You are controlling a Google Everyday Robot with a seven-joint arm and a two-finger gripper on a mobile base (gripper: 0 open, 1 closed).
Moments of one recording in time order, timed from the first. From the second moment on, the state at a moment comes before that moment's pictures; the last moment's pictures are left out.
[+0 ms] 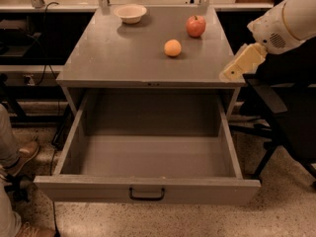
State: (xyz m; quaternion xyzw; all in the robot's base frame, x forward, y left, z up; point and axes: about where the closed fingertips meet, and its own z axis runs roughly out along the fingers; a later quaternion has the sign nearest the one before) arm 0.598 -0.202 0.955 -0.48 0.80 0.03 0.37
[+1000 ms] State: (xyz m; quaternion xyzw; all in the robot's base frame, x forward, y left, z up) arm 0.662 -0.166 0.934 -0.43 0.78 0.10 0.43
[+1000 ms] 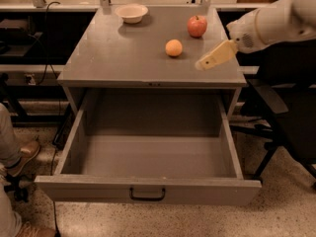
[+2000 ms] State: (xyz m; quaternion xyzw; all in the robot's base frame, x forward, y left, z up) arm 0.785 -0.101 0.871 -0.38 0.80 0.10 0.46
